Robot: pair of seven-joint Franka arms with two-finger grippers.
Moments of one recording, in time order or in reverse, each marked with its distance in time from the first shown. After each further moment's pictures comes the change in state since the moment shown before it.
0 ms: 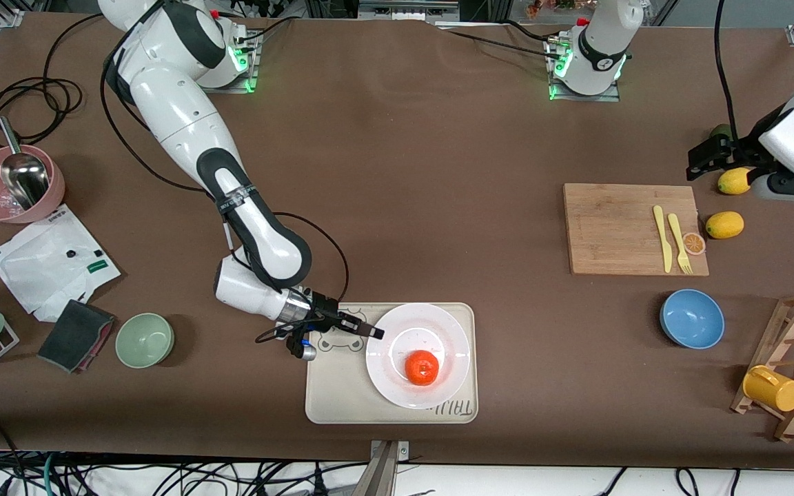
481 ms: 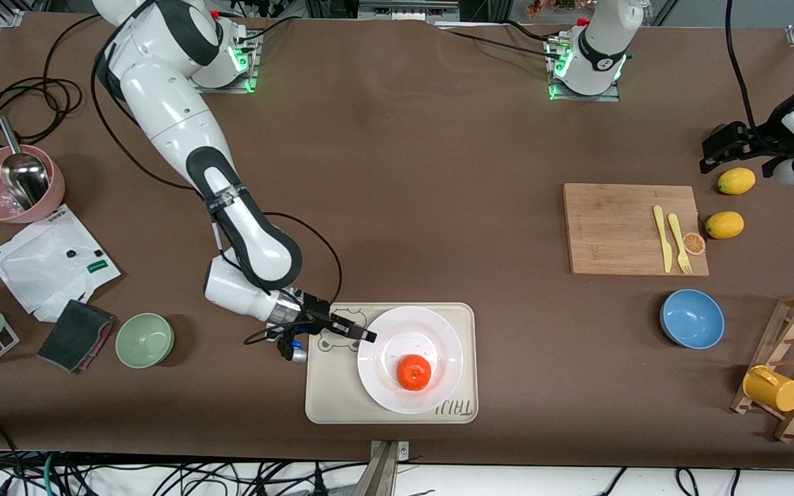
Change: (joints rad) left arm 0.011 -0.045 0.006 0.000 0.000 0.002 0.000; right arm -0.014 -0.011 0.000 -0.009 0.019 -0.001 -0.002
